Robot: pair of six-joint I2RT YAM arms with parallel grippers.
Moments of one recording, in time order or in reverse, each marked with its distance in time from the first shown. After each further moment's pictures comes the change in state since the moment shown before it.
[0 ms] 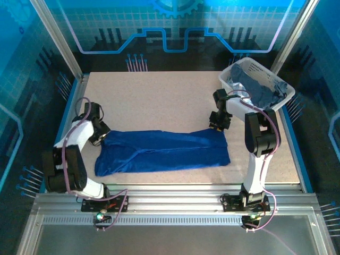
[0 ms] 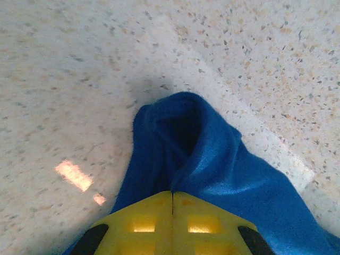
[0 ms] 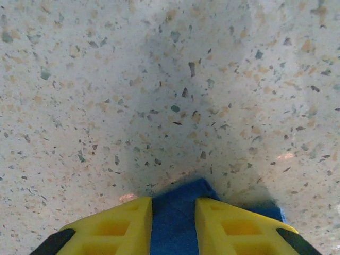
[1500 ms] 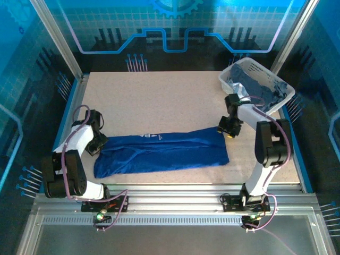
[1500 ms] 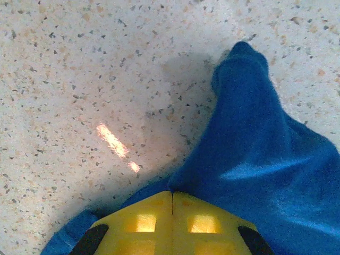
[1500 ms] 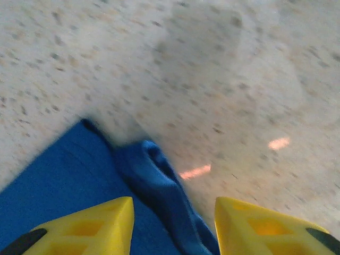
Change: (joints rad) left arm -0.001 -0.021 -0.056 -0.163 -0.089 -0.104; right arm -0.096 -0.220 -0.213 0.002 -0.011 -0.012
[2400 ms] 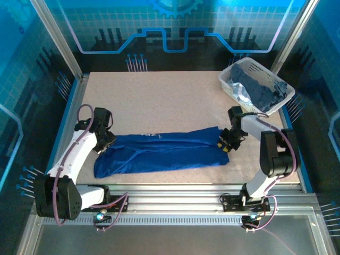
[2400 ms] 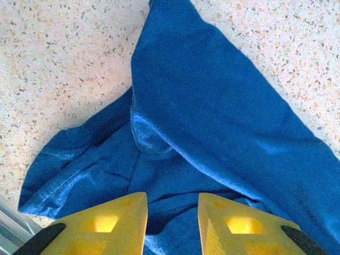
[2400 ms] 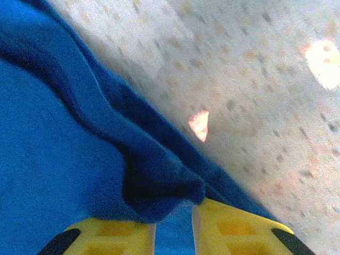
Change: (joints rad) left arm -0.220 -0.218 0.060 -0.188 0.024 -0.166; right arm -0.009 -0.096 -0.199 0.000 -0.183 0.218
